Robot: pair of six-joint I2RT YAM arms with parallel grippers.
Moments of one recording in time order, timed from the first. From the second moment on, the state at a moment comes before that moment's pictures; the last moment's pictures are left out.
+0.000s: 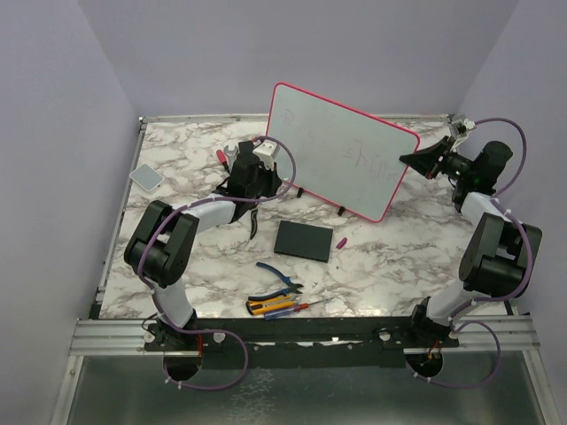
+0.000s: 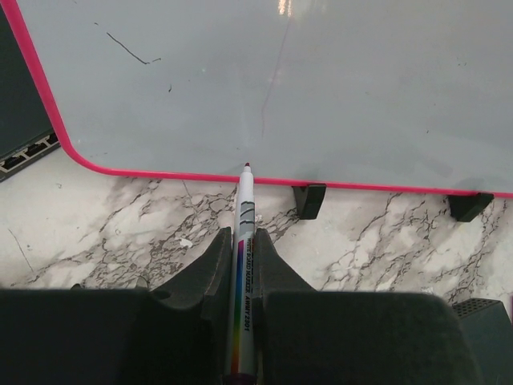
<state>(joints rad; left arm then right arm) -0.46 1.77 0.99 0.36 0.15 -0.16 -0.35 1.62 0.94 0.70 -1.30 0.33</state>
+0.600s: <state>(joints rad) -0.46 1.77 1.04 0.36 0.15 -0.16 -0.35 1.62 0.94 0.70 -1.30 0.33</state>
